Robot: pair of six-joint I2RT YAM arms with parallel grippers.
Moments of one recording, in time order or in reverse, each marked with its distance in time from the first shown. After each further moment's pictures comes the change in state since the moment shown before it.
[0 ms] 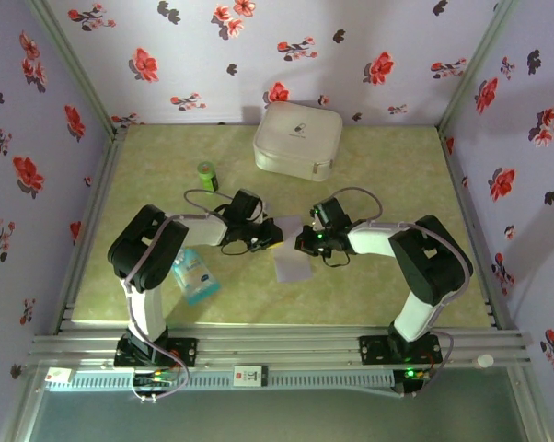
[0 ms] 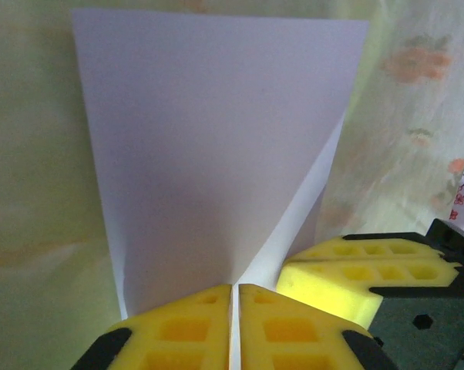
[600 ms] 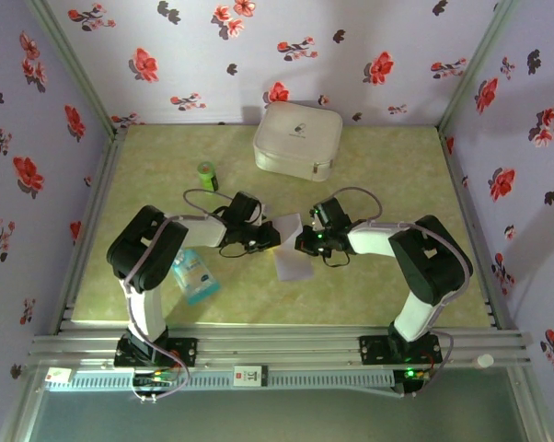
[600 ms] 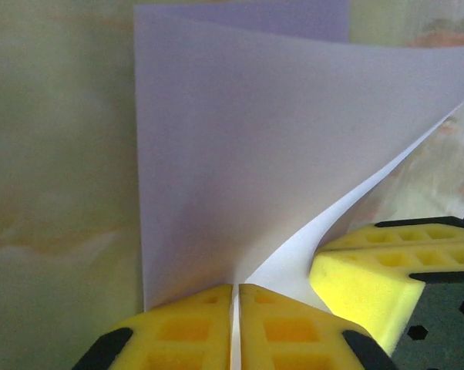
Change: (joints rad) left arm 0.002 -0.011 -0.020 -0.024 -0.028 0.076; right arm 0.000 0.001 0.001 -0.004 0.000 -0.012
